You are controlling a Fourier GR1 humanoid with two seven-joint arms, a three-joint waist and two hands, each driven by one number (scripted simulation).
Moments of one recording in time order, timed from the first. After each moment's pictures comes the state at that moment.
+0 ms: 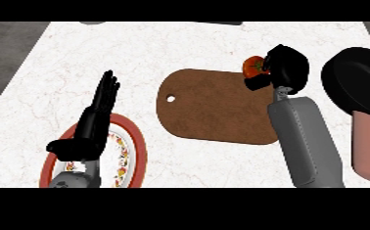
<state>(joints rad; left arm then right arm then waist) -0.07 0.09 -0.16 -1.57 0.05 0.18 -0.11 -0.61 -0.06 -0.08 -1.16 1.26 -0.04 0.62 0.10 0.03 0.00</state>
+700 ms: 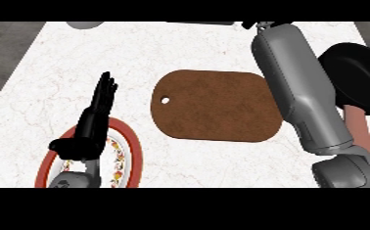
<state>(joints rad) -0.07 0.08 -0.14 -1.54 0.04 0.20 -0.13 -1.16 -0.12 -0.12 -0.67 1.53 -0.21 0.94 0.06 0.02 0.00</state>
